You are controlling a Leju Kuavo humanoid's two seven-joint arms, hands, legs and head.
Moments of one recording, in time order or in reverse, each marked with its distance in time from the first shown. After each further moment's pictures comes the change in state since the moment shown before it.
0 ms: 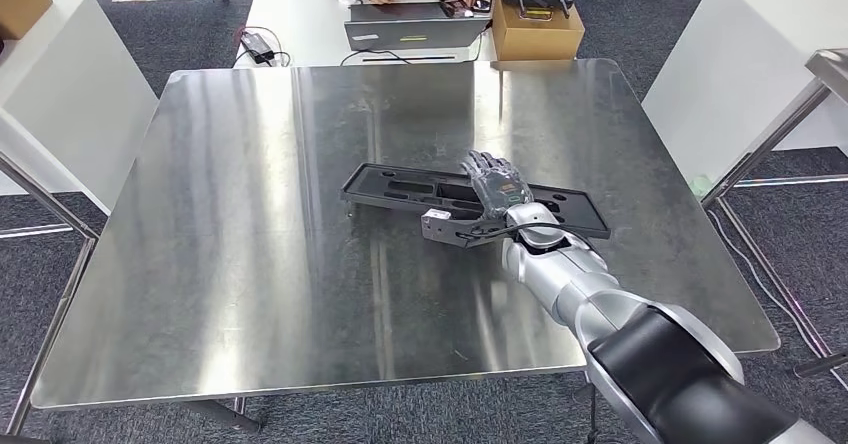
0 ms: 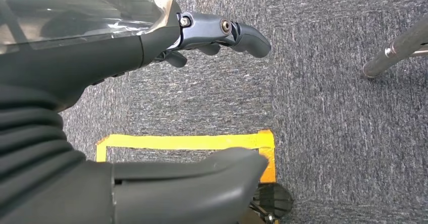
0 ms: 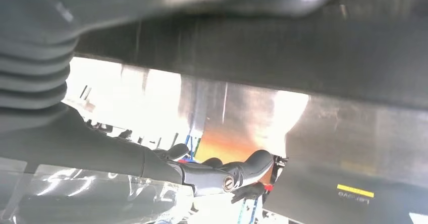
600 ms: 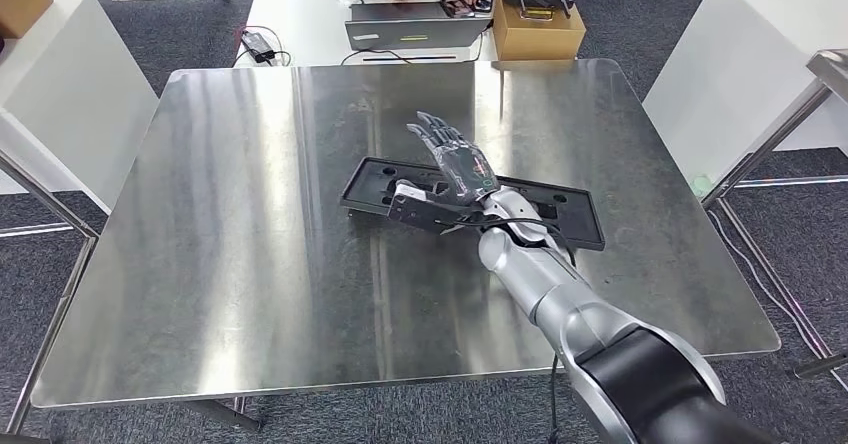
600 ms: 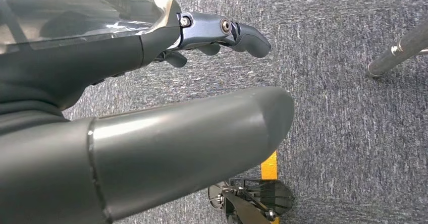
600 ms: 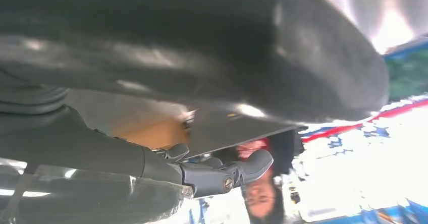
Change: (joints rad) left arm 0.000 -0.022 0.022 0.000 0.002 0.021 0.005; right arm 0.092 0.065 -0.218 -0.293 -0.205 -0.021 -0.355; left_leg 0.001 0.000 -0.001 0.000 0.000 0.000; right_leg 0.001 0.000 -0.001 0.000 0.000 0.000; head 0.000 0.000
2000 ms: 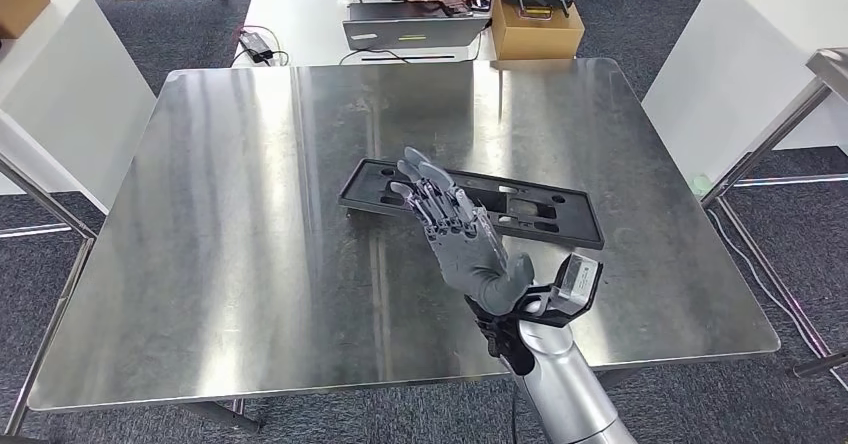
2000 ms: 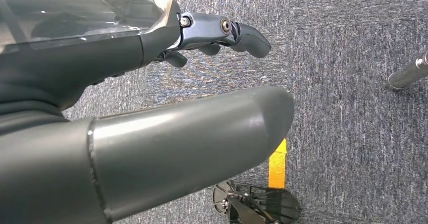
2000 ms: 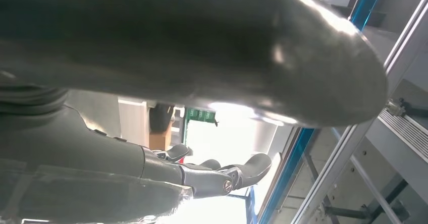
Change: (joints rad) left arm -0.001 -0.004 0.034 0.000 0.010 0.030 0.034; right arm 0.562 -0.018 -0.075 -1.000 -0.967 0.826 -0.250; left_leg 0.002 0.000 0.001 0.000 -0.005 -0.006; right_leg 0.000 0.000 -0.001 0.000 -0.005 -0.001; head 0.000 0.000
